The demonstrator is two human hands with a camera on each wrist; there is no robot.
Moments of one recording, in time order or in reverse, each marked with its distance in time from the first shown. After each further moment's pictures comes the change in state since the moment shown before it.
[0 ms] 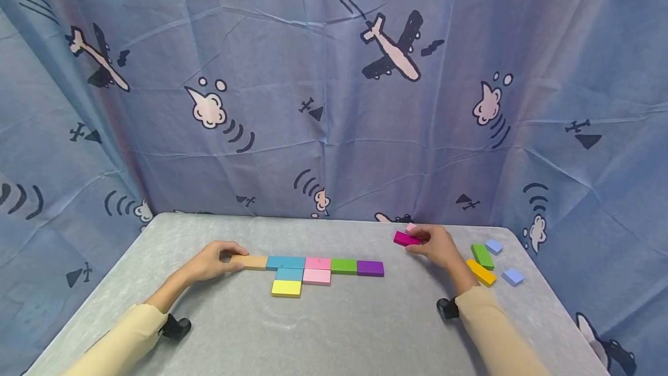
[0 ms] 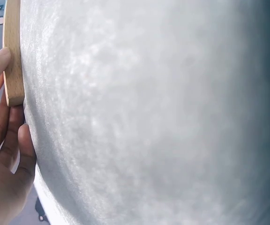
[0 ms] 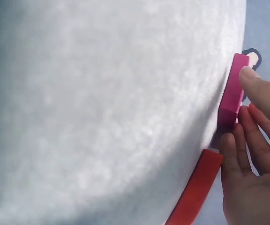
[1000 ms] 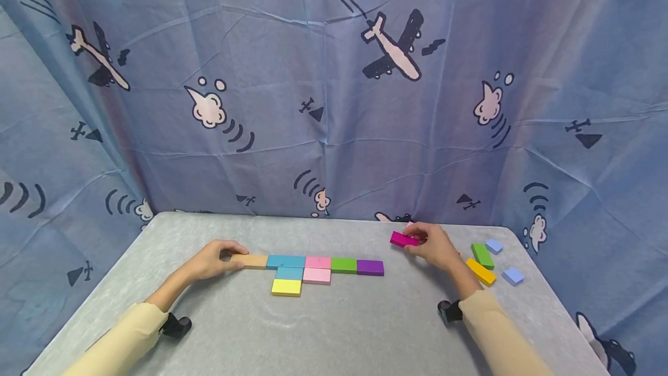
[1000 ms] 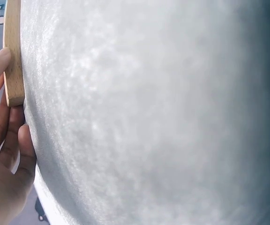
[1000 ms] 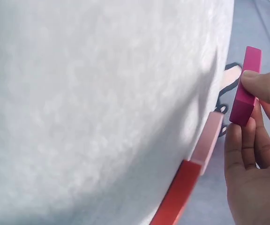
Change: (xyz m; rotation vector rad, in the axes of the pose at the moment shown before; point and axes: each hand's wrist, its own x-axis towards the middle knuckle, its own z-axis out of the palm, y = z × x) left_hand 0.000 -0.001 0.000 -0.007 0.007 -0.012; right_hand -0.001 -0.010 0.000 0.035 0.010 -0.079
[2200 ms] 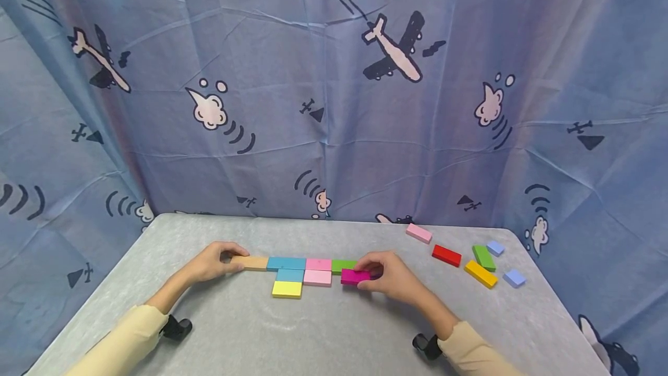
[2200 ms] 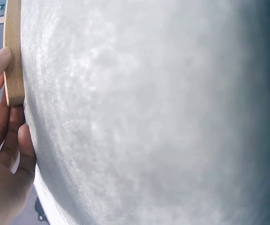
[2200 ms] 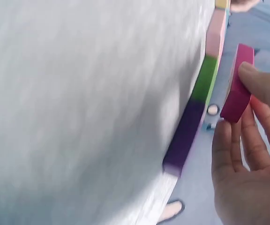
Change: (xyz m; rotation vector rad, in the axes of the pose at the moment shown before) left_hand 0.000 -0.001 0.000 -0.001 -0.003 0.010; right_hand -0.033 -0.081 0.061 0.203 -0.303 -0.160
